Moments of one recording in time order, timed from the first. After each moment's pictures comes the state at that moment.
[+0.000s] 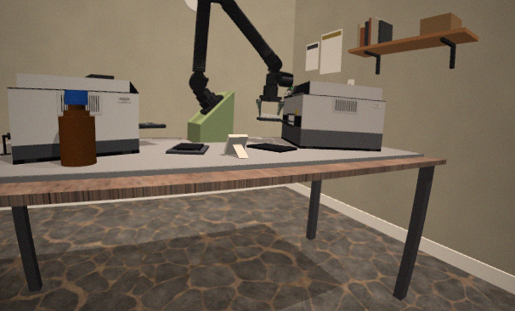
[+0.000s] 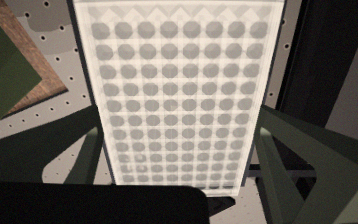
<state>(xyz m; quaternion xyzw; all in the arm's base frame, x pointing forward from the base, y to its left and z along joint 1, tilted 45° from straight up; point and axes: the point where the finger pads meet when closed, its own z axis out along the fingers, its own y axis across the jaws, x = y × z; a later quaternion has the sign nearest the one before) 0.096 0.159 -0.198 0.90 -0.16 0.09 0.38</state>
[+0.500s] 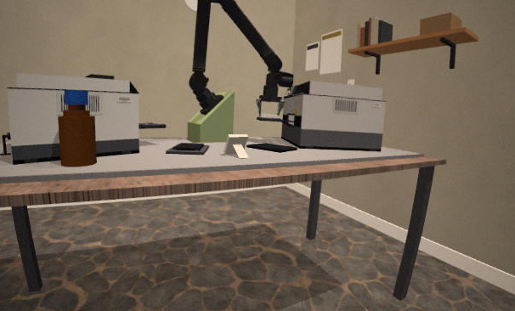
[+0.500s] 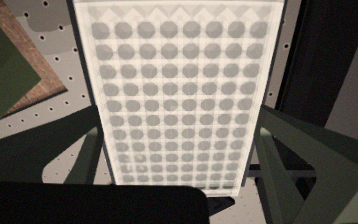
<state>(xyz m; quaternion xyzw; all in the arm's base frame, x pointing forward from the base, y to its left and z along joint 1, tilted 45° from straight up) 0.096 0.159 -0.198 0.90 -0.16 0.09 0.38</state>
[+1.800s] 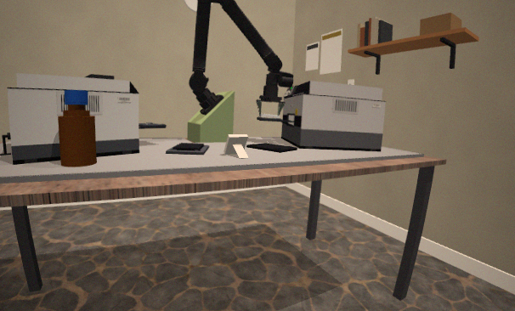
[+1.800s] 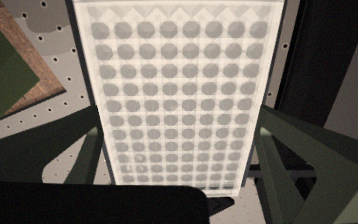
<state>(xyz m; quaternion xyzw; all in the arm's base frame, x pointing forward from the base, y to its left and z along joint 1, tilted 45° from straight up) 0.097 0.159 -0.199 0.91 -0.16 0.09 0.38</state>
